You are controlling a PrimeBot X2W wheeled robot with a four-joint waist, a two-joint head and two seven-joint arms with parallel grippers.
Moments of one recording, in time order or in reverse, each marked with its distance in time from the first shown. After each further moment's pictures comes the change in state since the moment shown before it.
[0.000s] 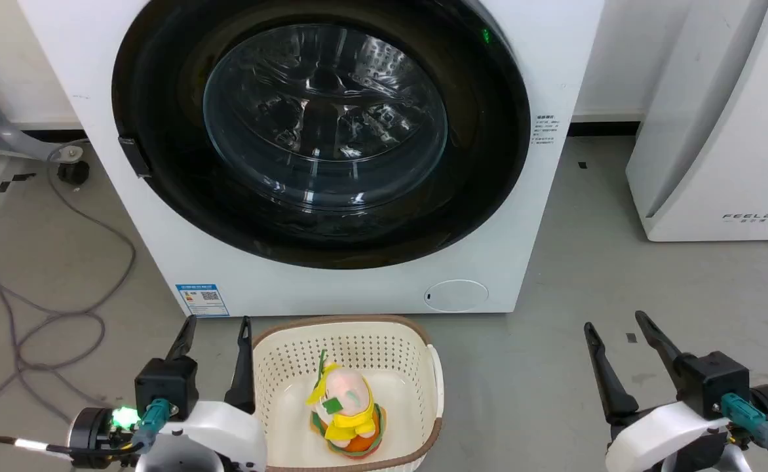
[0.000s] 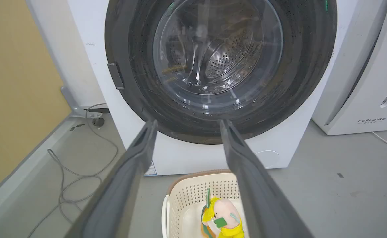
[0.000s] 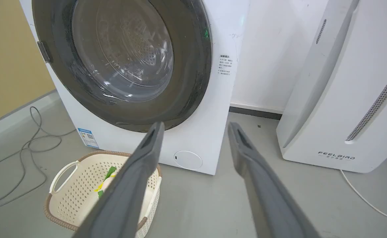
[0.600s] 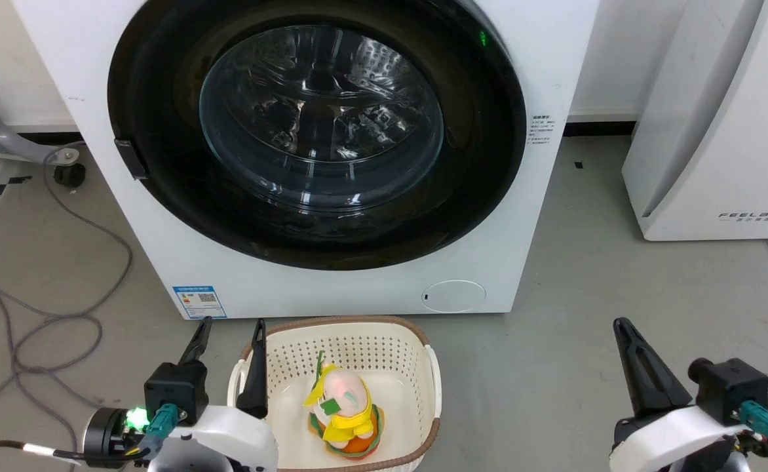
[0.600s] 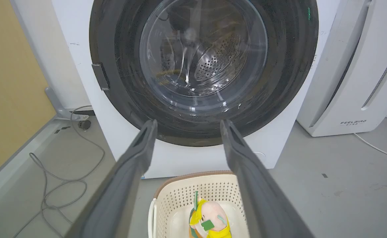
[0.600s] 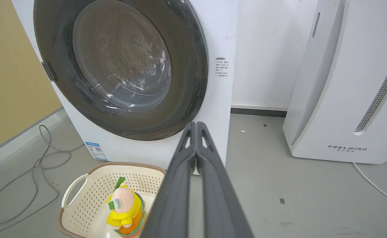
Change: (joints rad) left arm -0.002 0.000 -0.030 0.024 -0.033 -0.010 -0.038; right arm 0.008 0.000 -0.008 0.012 0.086 0.000 -0.038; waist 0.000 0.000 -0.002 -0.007
